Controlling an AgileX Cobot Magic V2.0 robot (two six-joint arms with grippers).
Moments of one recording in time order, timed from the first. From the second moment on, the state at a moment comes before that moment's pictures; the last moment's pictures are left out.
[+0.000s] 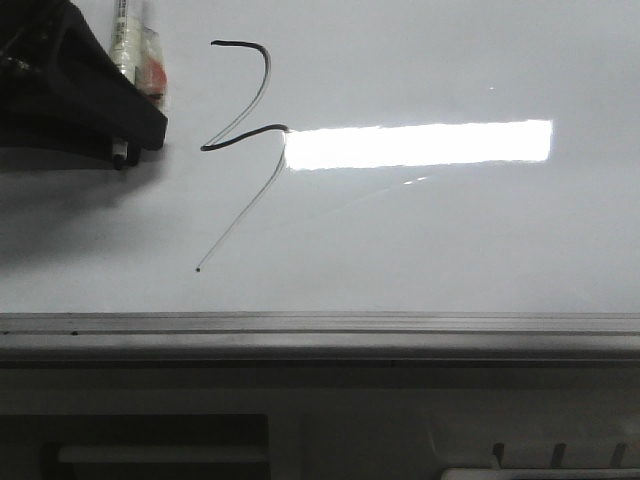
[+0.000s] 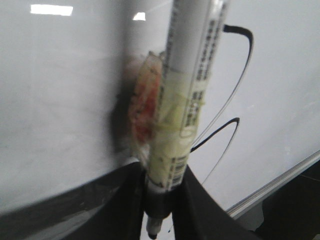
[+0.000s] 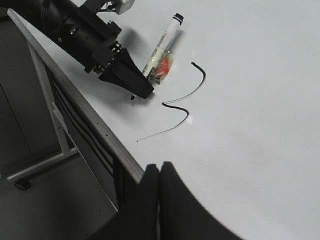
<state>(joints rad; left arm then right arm) -0.41 1.23 -0.73 -0.97 0.49 0.53 0.87 0.57 -0.71 -0.04 0.53 -0.07</state>
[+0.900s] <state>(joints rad) -0.42 1.23 -0.74 -1.04 0.49 0.53 0.87 0.57 -0.71 -0.04 0.53 -0.07</state>
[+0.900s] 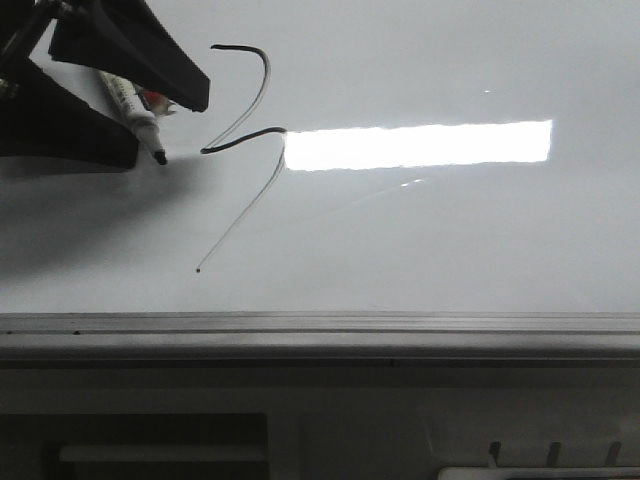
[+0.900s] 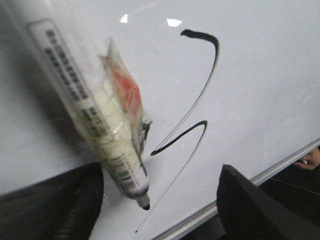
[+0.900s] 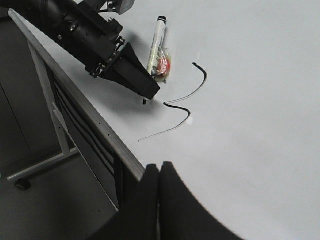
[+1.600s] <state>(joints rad) -0.39 0.49 -0.54 -0.69 0.31 0.53 0.87 0.32 -0.46 -0.06 0.43 -0.07</state>
